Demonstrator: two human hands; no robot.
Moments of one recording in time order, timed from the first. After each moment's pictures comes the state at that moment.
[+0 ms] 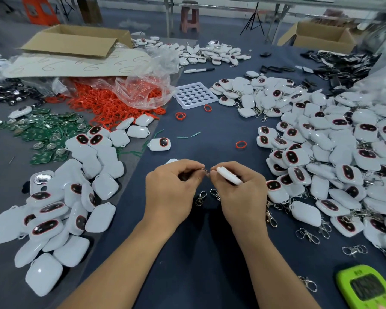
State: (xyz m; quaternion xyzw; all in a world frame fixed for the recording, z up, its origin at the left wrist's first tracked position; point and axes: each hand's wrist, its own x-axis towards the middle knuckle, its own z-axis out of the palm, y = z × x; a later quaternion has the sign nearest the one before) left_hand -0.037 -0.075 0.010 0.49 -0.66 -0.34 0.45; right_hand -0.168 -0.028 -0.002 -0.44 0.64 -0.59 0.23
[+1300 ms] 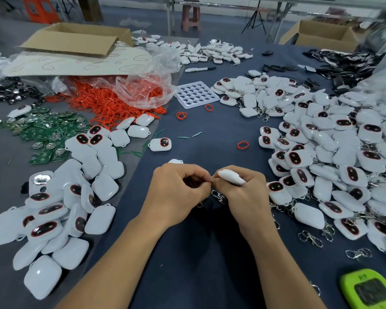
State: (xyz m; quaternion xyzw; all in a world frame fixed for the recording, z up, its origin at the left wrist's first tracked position) left_hand -0.028 -0.079 0.018 0.45 -0.73 -0.38 0.34; right_hand -0.179 -0.030 0.001 -0.47 0.59 -0.57 0.34
